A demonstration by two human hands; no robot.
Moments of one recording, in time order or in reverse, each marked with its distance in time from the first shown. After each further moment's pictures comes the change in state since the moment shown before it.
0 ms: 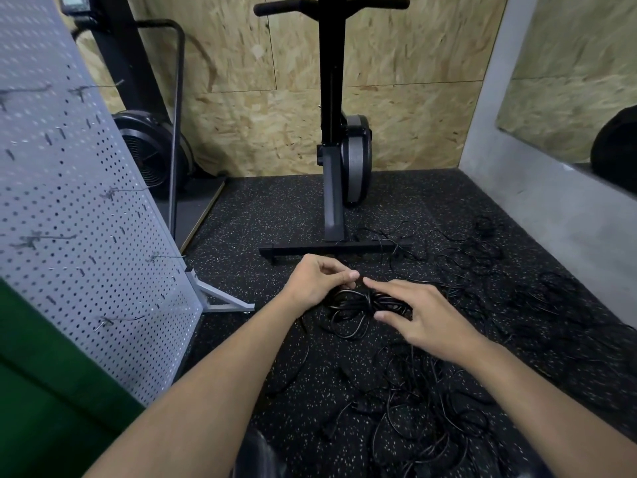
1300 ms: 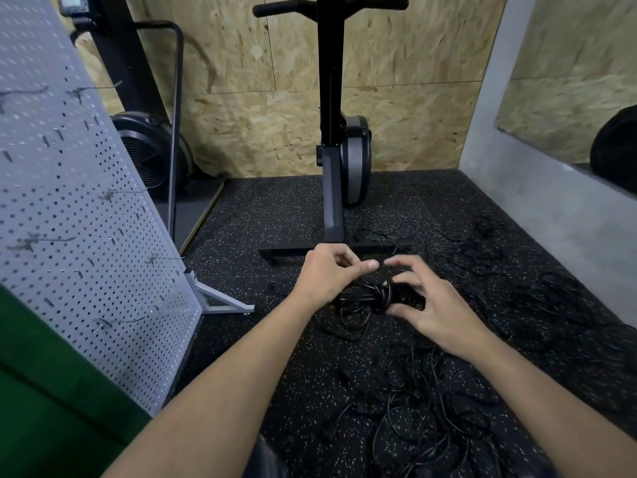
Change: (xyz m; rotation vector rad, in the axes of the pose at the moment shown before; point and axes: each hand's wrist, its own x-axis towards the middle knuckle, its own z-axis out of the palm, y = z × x) left_hand 0.002 0.029 0.017 0.210 0.189 0.124; right_hand -0.002 -0.007 -0.016 0.243 0.089 0.101
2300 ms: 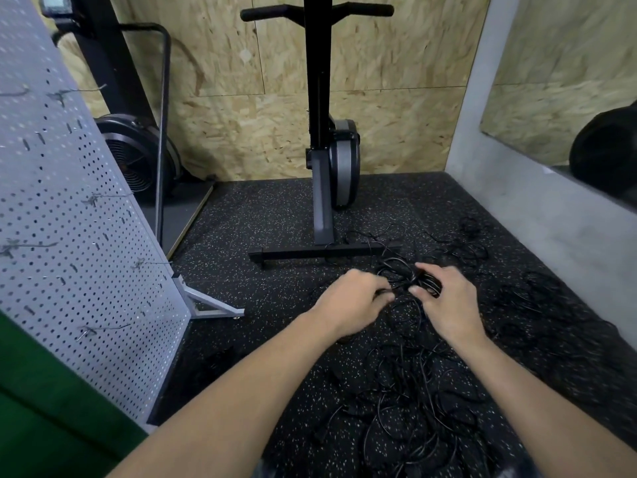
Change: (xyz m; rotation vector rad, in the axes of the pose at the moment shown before) left_hand -0.021 0.024 0.043 0.461 -0.331 0.283; right_hand 0.010 0.053 -0.009 -0.325 0.467 0.242
